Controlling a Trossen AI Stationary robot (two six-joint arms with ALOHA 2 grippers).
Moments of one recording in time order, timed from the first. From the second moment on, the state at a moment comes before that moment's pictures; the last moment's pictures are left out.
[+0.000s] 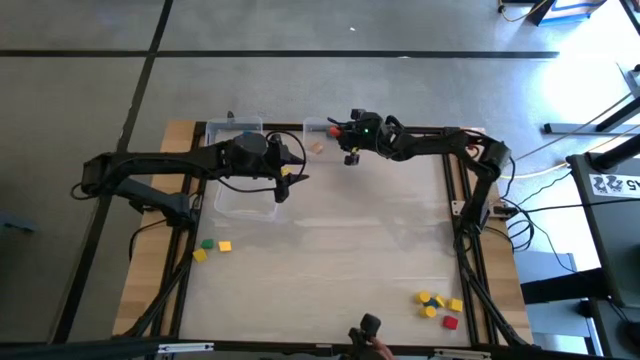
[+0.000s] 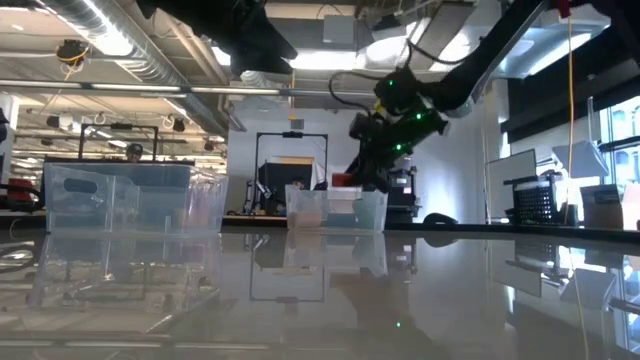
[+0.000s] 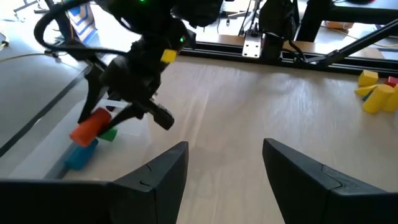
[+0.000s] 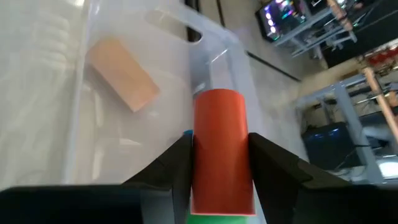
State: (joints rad) left arm 0.21 1.22 0.94 -0.14 -0.03 0.02; right arm -0.56 1.84 1.02 0.34 0.04 -0.80
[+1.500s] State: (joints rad) left arm 0.21 1.22 0.94 -0.14 -0.03 0.04; right arm -0.02 1.27 1.07 -0.66 0.01 -0.47
